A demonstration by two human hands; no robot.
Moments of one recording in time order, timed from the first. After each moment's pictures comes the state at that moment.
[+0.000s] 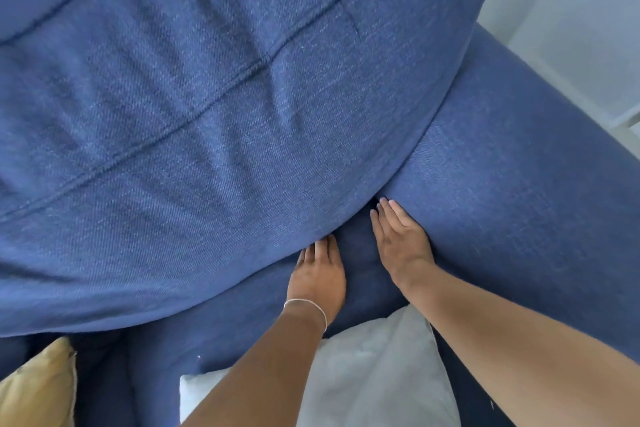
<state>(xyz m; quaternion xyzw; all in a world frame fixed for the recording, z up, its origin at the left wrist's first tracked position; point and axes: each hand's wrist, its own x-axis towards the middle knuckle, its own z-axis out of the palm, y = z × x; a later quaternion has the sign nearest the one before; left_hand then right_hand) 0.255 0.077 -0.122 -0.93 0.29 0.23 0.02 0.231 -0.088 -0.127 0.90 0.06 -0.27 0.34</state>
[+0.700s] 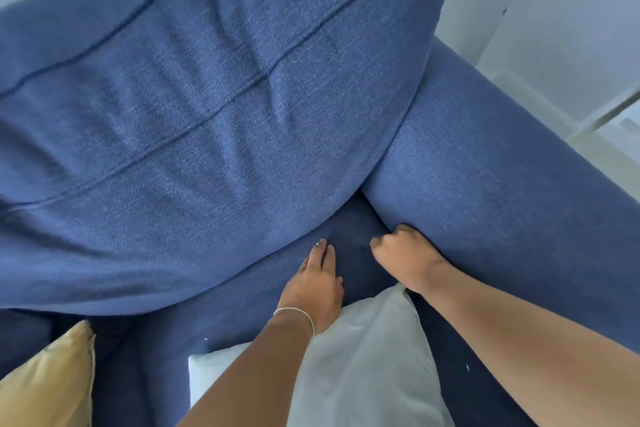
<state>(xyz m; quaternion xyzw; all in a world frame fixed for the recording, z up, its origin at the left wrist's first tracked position) 0.219 0.098 -0.078 -0.92 0.31 0.22 -0.08 0.188 -0.096 -0.075 0.99 0.09 -0.10 0.11</state>
